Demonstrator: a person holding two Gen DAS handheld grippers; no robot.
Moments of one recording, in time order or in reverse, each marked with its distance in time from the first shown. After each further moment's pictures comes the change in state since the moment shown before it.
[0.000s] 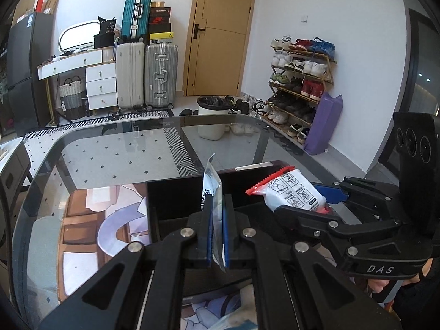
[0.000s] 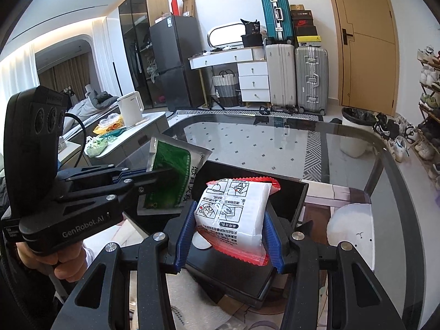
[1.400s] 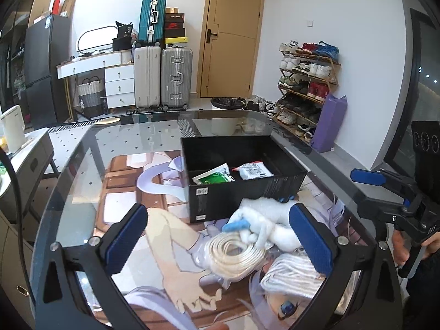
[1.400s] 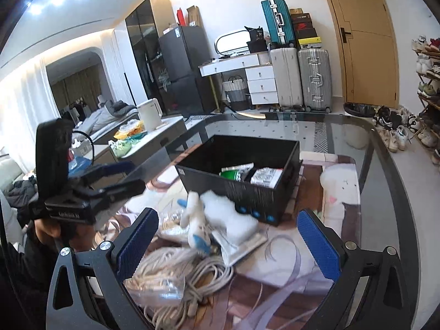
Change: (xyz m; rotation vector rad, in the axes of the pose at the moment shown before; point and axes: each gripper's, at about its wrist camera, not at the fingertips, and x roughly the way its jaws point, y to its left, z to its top) left arm -0.112 -0.010 -0.055 -0.016 -0.018 0.082; right arm -0.121 0.026 -0.066 0.032 -0.032 0.069
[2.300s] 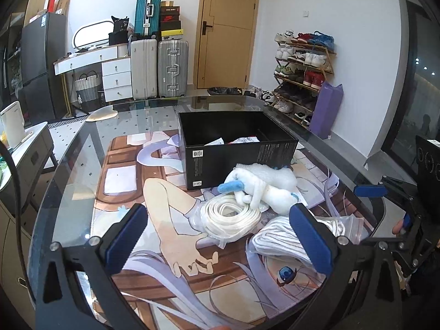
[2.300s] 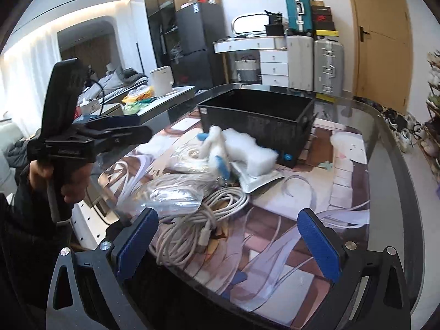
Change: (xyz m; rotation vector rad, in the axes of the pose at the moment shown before) left arm -0.011 -0.002 -0.034 0.023 0.045 -0.015; right arm -0.005 0.027 -0.062 -0.114 0.123 0.024
